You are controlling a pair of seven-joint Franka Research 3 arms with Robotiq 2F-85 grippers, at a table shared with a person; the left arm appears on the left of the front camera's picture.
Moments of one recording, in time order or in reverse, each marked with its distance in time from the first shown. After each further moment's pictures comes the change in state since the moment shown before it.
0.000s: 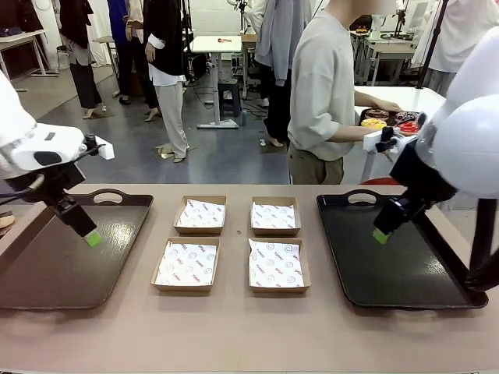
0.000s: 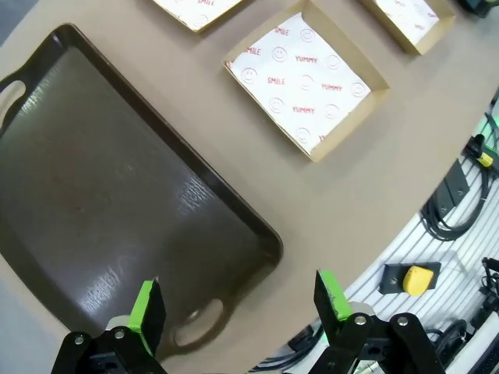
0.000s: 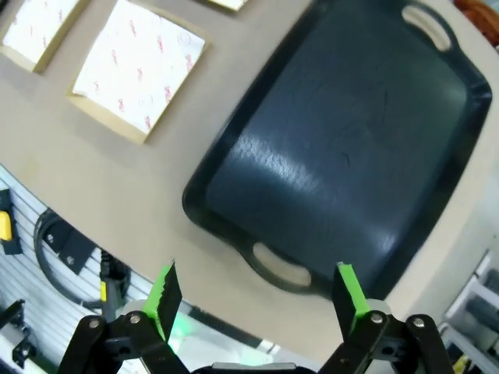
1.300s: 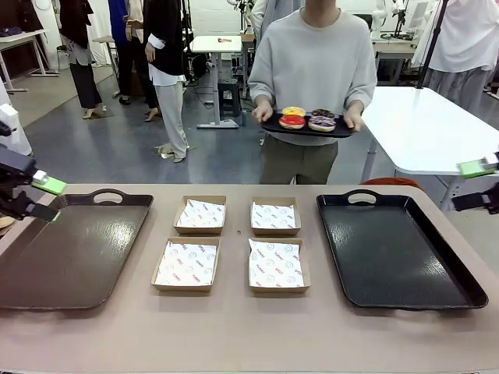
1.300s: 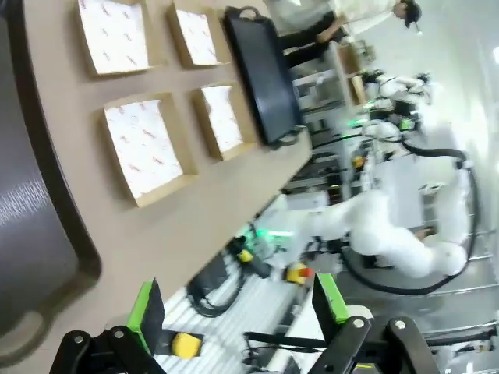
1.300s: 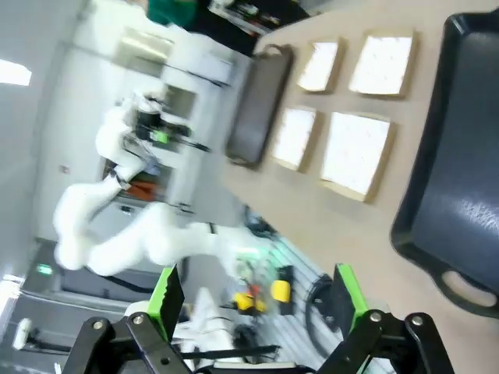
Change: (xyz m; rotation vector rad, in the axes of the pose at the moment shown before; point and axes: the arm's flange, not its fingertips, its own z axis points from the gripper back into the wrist) left arm -0.077 0.077 0.026 -0.796 -0.337 0.515; right arm -0.114 -0.137 0.027 1.037 -0.450 -0.447
